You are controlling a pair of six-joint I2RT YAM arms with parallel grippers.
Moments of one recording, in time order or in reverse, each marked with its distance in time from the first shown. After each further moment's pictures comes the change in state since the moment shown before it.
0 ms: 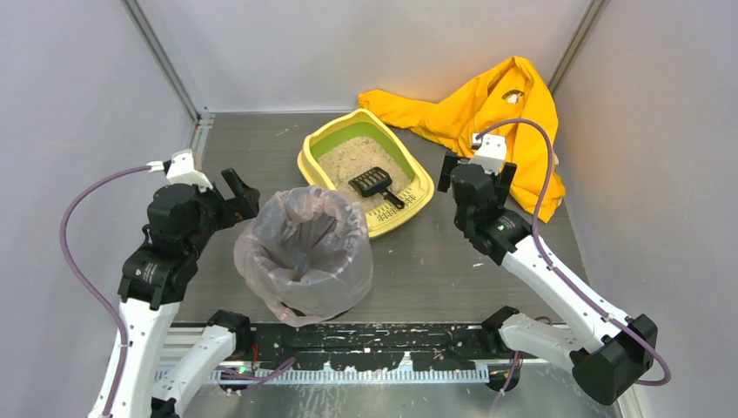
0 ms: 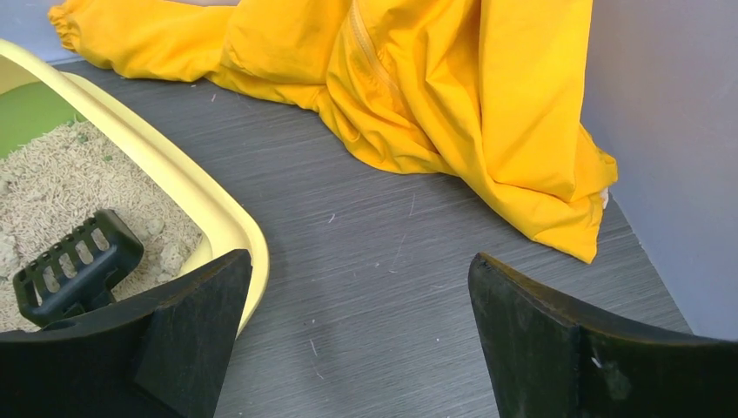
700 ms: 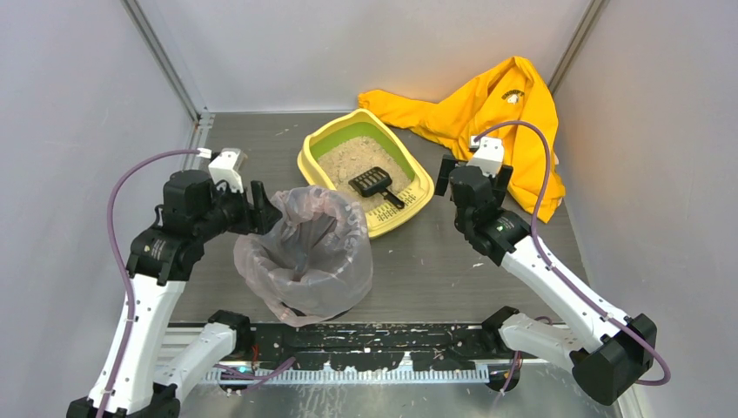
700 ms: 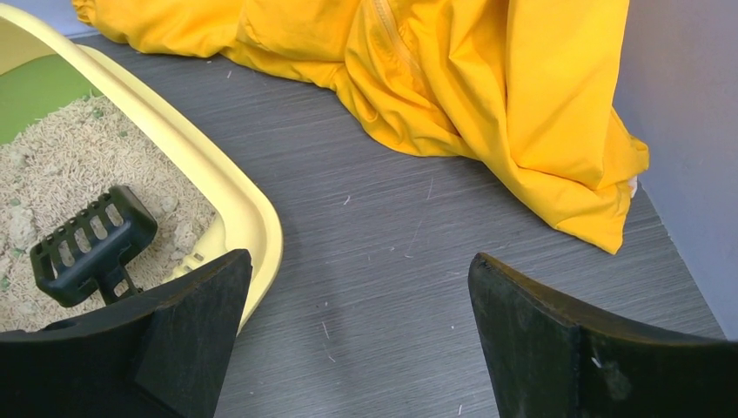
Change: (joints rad) left arm 0.000 0.100 0.052 -0.109 0.399 0.220; right arm 0.000 0.000 -0.013 -0.023 -0.051 0.039
